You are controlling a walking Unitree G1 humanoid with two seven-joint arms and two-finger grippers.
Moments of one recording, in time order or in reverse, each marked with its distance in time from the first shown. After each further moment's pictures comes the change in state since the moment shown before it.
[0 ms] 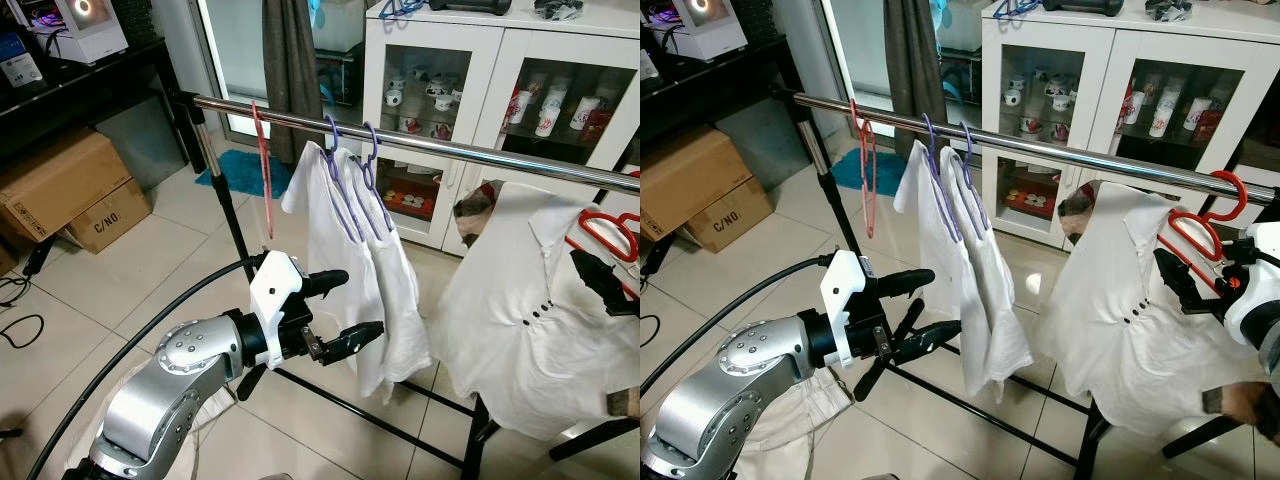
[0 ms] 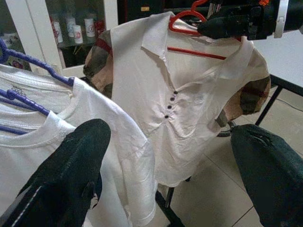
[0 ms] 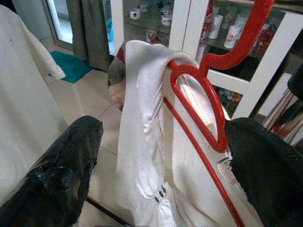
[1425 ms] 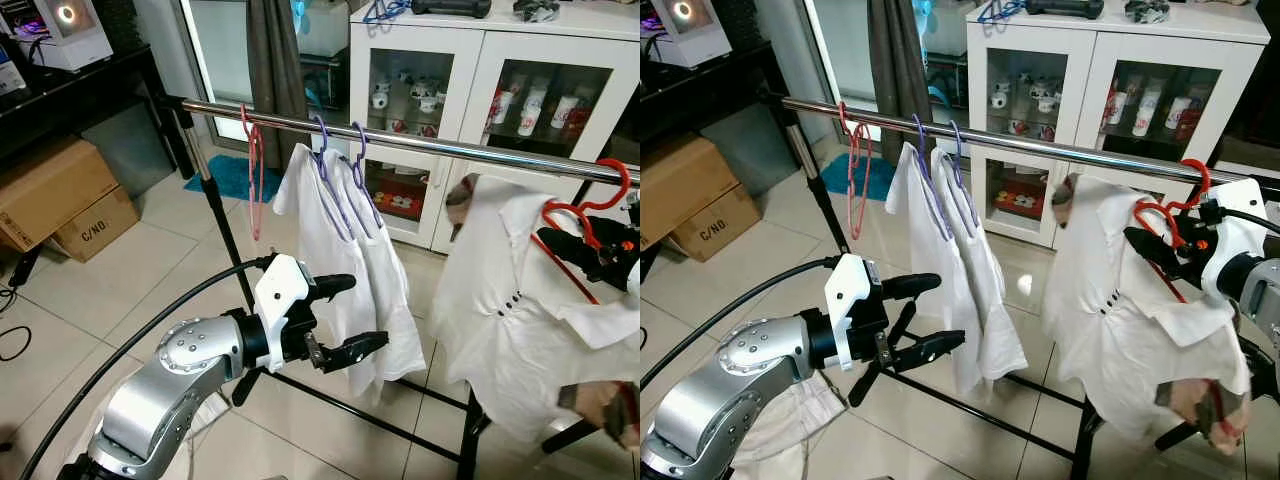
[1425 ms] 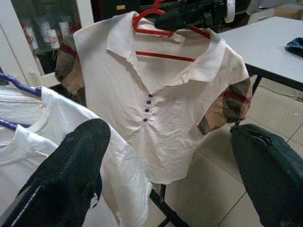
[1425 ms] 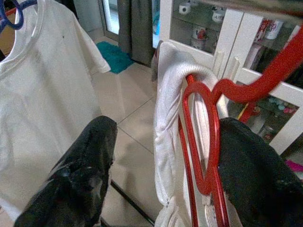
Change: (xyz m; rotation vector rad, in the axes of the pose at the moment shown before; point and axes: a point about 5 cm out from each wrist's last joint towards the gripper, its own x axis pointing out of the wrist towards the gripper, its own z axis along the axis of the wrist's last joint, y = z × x) left arm 0.001 -0.004 0.002 0.048 0.017 -0.061; right arm 0.049 -0.001 0.017 -0.014 0.056 0.275
